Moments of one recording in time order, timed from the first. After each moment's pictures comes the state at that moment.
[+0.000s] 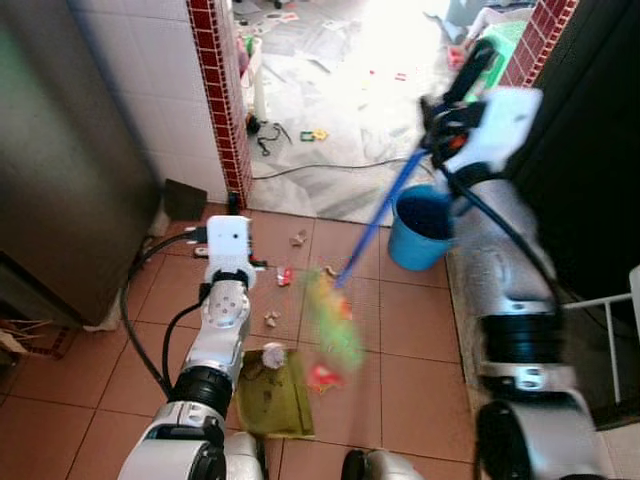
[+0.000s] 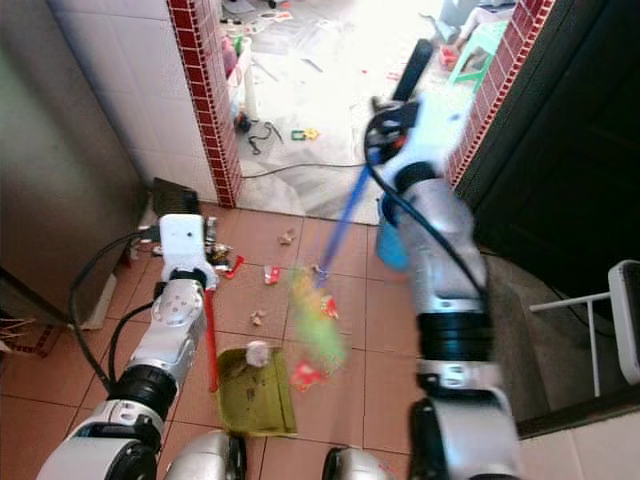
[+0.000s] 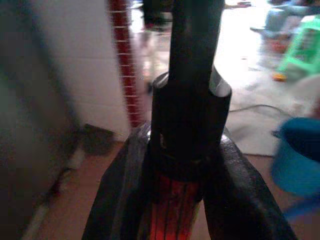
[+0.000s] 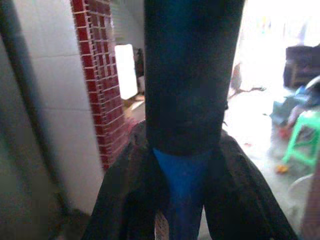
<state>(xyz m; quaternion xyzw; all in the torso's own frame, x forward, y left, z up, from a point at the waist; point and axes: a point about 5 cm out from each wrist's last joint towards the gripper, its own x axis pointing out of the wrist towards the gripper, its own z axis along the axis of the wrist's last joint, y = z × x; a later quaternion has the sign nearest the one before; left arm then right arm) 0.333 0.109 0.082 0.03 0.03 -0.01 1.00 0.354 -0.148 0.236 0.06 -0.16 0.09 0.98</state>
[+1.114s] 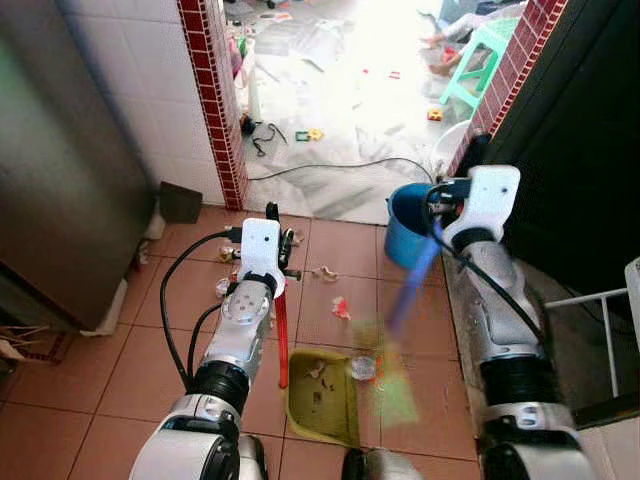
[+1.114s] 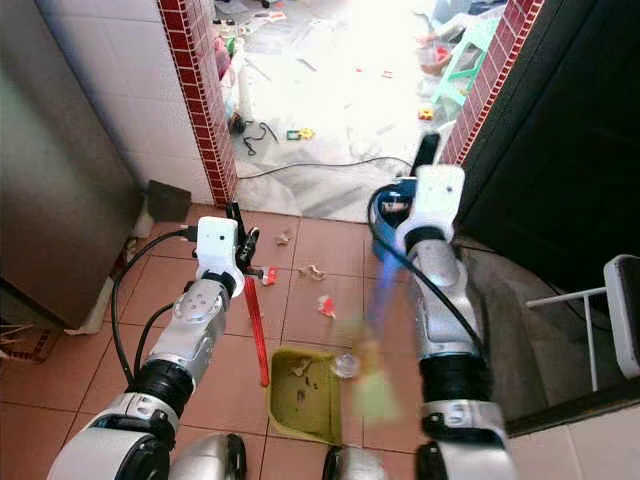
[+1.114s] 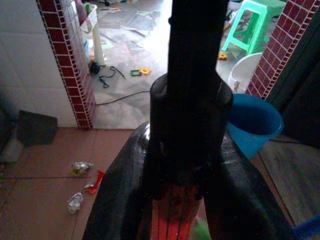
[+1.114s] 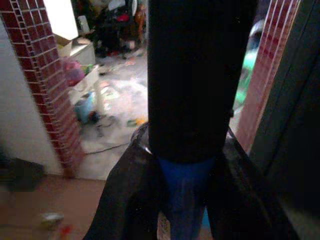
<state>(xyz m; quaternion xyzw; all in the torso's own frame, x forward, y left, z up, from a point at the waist) 0.333 0.083 0.074 -0.01 0.07 -0.09 0.99 0.342 -0.166 0.150 0.05 -0.02 -0.01 1.00</state>
